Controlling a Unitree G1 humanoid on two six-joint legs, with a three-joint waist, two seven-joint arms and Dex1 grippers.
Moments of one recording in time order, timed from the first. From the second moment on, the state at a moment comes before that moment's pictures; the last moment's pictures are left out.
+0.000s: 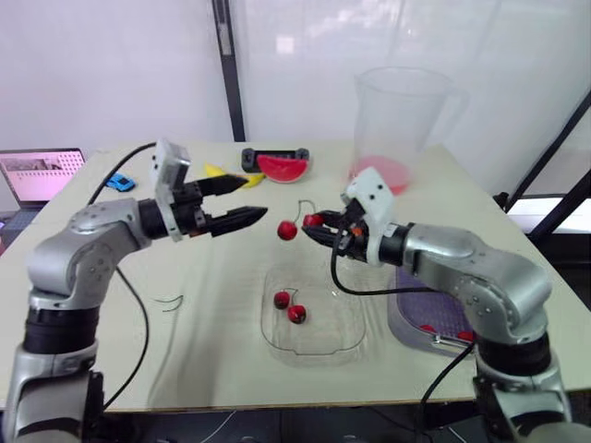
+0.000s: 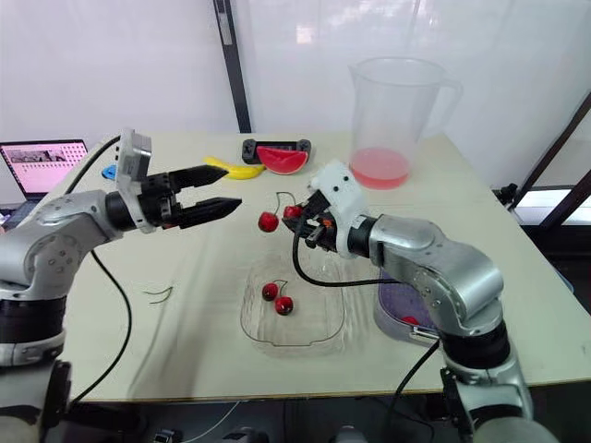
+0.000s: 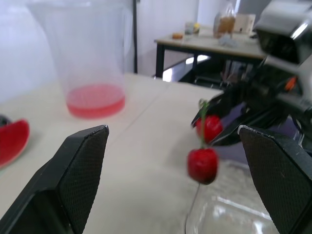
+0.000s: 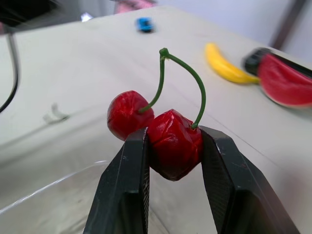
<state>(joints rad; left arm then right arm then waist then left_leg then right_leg) -0.74 0.65 0.16 -0.13 -0.73 0.69 -0.93 -0.69 -0.45 0.02 -0.56 0.57 1.14 0.32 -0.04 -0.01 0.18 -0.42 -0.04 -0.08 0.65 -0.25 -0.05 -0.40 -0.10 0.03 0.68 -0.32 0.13</state>
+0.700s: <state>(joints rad) -0.84 0.34 0.03 -0.09 -0.64 0.66 -0.72 -0.58 -0.18 0.10 -0.71 0.35 1.09 0.00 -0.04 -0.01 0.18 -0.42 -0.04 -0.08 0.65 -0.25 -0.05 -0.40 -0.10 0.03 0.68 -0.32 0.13</state>
